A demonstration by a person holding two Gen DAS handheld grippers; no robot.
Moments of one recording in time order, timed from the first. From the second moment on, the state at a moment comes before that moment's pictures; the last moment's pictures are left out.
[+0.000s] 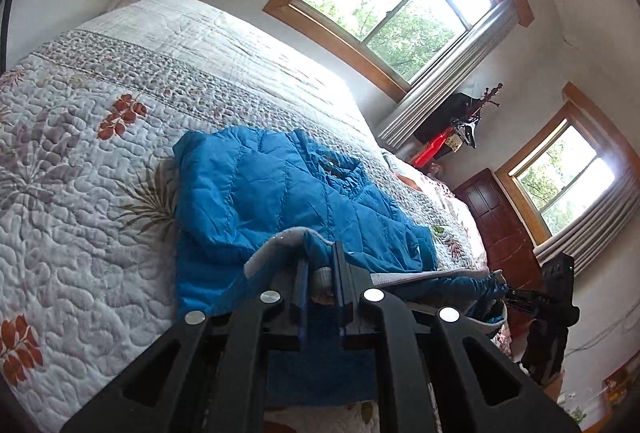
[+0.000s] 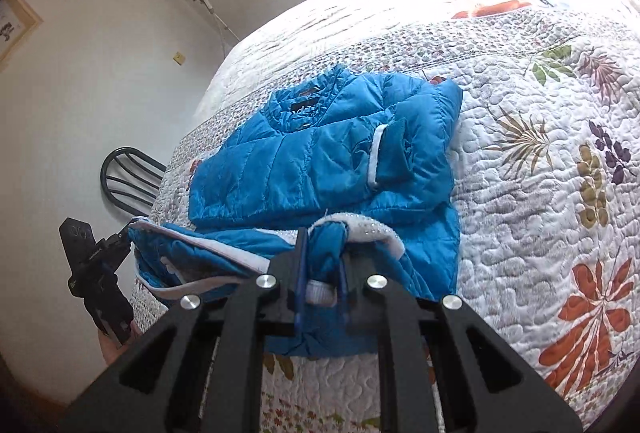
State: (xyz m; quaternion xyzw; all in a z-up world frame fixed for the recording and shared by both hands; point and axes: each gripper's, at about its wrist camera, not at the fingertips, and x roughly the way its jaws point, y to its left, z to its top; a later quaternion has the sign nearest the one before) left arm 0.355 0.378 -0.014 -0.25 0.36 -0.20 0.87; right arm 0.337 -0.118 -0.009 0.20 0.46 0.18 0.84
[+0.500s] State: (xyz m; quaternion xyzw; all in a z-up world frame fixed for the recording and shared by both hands) left arm 0.472 0.374 -0.085 -0.27 0.45 -0.16 0.84; right arm 0.453 -0.127 -0.081 0.25 0.54 0.14 0.79
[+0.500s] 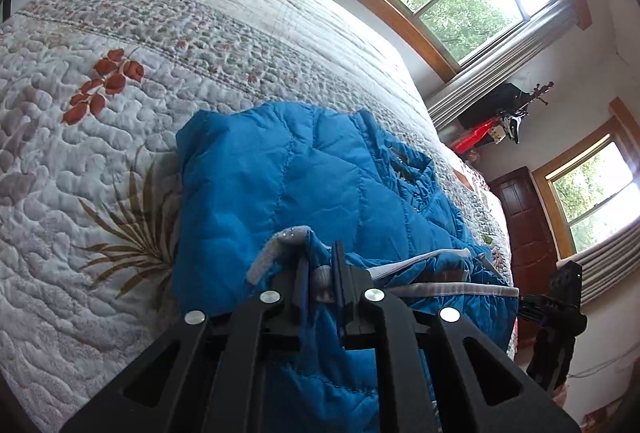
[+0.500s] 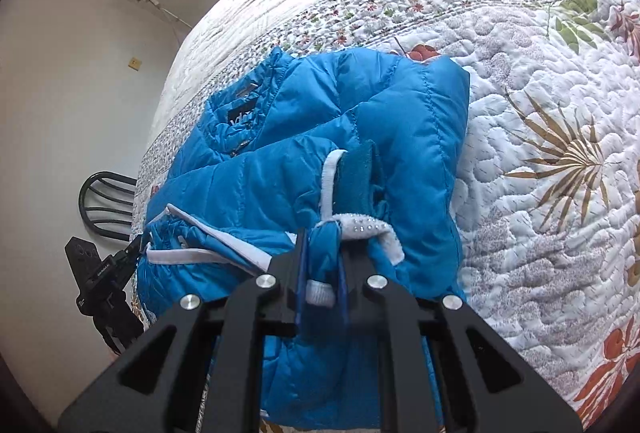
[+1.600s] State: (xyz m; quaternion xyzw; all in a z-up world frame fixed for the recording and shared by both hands) left arm 0.456 0.375 -0.057 -0.06 0.39 -0.17 0.90; right arm 0.441 -0.120 -0.062 0.11 0.48 0.18 0.85
